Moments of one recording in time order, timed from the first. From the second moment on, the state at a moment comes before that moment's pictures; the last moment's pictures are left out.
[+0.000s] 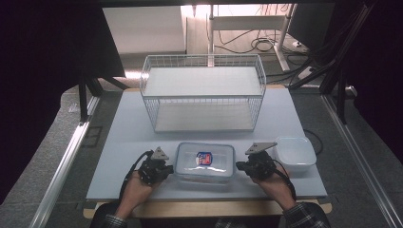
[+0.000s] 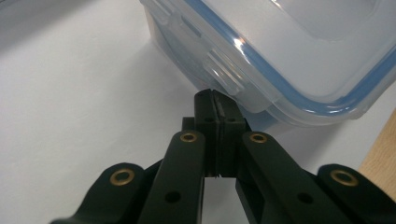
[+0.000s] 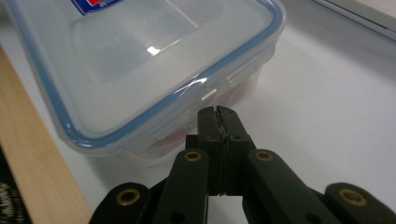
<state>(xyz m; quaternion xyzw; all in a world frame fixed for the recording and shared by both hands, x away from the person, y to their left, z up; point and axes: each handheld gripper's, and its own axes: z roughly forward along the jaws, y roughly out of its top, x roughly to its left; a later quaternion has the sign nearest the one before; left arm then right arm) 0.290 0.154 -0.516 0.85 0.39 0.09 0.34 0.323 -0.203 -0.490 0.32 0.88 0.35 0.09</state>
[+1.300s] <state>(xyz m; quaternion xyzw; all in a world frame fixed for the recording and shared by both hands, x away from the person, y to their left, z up) 0.286 0.189 -0.516 0.83 0.39 0.14 0.37 0.337 -0.235 -0.479 0.34 0.85 0.37 0.16</state>
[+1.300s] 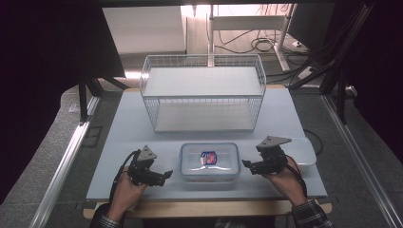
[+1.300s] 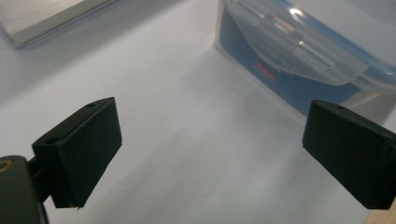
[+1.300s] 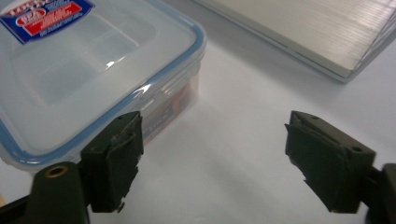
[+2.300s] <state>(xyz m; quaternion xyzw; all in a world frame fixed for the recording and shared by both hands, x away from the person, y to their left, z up) 0.336 0.145 -0.506 0.82 0.39 -0.04 0.42 0.353 -0.200 -0.482 0.36 0.85 0.39 -0.01</state>
